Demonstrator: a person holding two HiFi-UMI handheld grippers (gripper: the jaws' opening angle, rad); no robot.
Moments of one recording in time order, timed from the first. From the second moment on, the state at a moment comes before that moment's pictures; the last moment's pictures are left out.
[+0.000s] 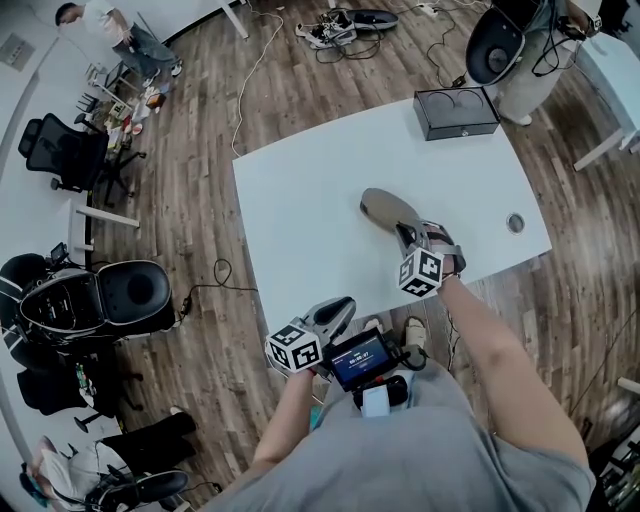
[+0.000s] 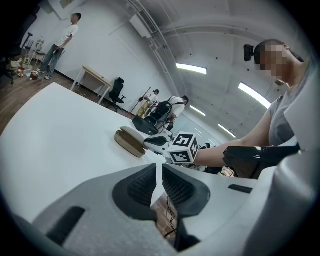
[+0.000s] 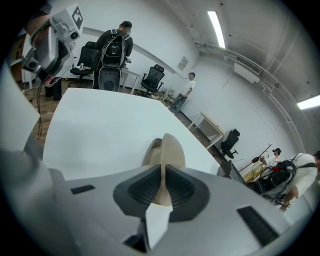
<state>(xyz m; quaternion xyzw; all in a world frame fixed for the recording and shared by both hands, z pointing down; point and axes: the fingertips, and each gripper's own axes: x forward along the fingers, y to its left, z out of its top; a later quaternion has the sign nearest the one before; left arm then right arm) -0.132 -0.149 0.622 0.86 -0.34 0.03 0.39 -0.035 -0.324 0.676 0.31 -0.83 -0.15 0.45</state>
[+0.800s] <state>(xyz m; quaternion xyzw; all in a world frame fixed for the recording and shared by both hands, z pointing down) -0.136 -0.147 0.628 0.86 -0.34 0.02 0.39 -0.048 -0.311 0.706 0.30 -0.84 -0.01 0.45</state>
